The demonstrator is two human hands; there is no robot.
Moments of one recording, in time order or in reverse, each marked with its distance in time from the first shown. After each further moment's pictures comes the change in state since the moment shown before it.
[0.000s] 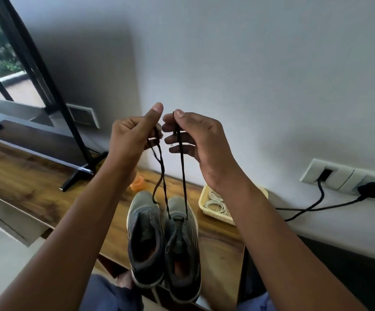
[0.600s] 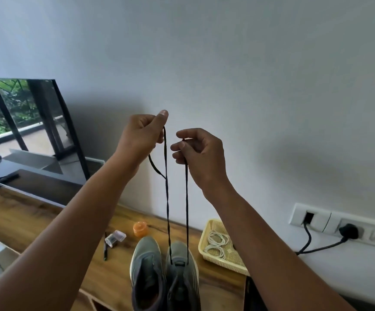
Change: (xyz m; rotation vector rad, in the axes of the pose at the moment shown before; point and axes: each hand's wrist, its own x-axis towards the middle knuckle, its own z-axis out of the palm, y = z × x) left_hand 0.041 0.125 0.005 0.301 0.012 0.176; right_hand 0.022 -0.074 0.017 -0.194 0.235 -0.268
